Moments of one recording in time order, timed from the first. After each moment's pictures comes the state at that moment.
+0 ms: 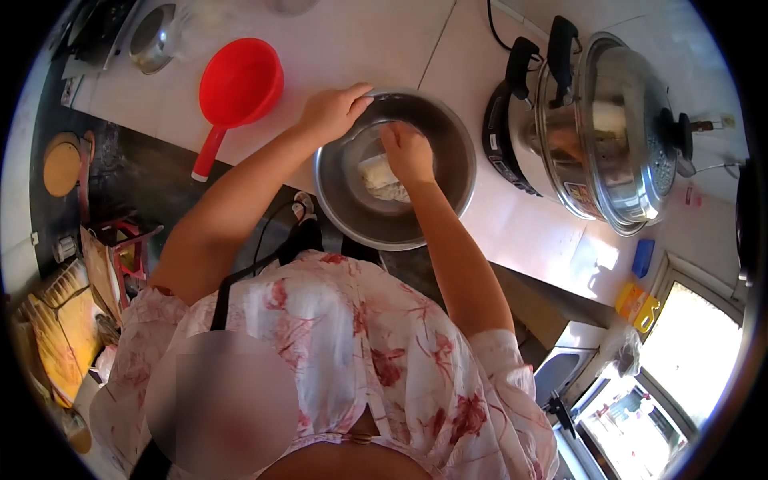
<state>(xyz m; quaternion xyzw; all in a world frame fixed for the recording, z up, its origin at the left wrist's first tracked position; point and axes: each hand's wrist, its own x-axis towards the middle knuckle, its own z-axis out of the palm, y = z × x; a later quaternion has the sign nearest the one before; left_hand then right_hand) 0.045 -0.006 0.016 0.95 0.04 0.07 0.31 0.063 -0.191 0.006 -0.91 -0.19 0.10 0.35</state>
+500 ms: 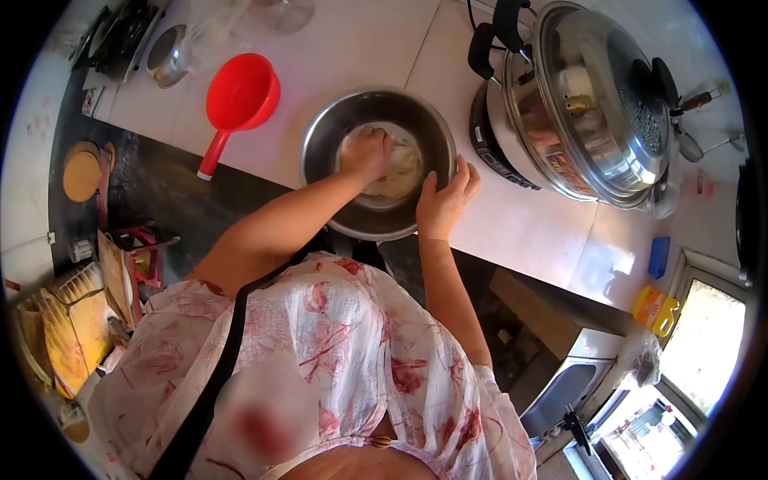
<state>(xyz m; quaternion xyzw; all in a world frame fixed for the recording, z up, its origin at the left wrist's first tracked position) 0.023 -0.118 -0.022 0.97 0.11 0.07 0.21 0.005 -0.274 0.029 -0.90 -0.03 -0.21 0.39</state>
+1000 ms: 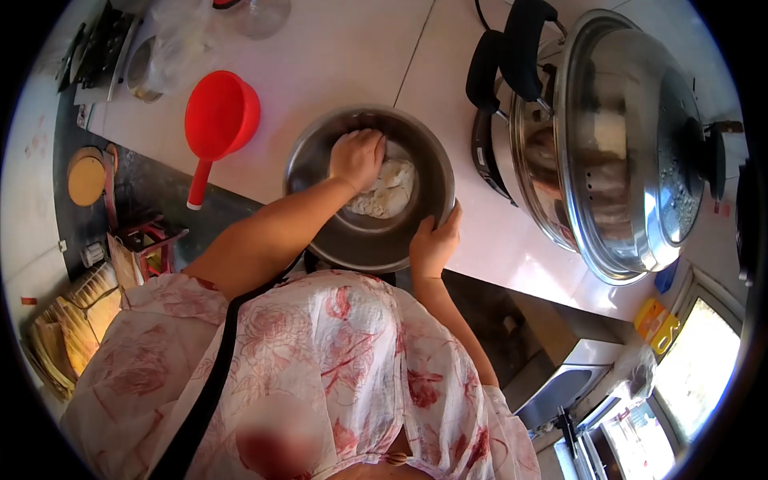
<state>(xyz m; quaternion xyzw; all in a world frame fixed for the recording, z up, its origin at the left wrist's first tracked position) 0.057 -0.102 -0.035 0.96 0.05 0.13 0.24 0.002 -0.284 0.011 -0.87 0.11 0.03 0.49</state>
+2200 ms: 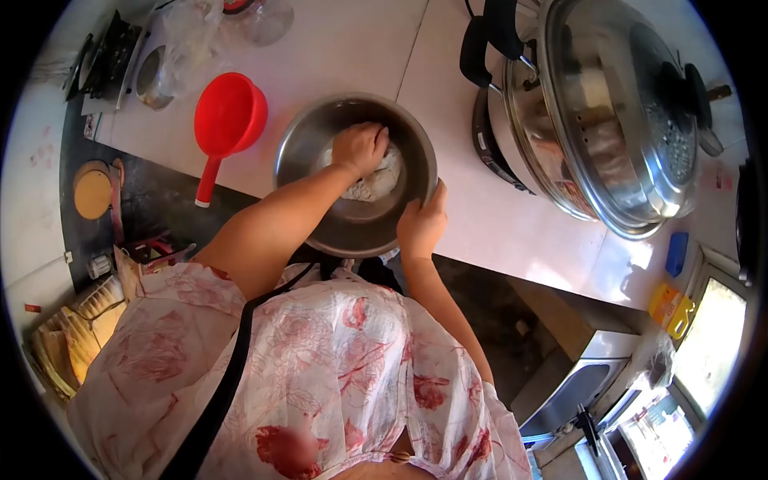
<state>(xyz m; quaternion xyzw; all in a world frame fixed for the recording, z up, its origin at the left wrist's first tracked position) 0.060 -0.093 -0.029 0.96 0.06 0.07 0.25 -0.006 -0.253 0.019 -0.86 0.11 0.03 0.50</state>
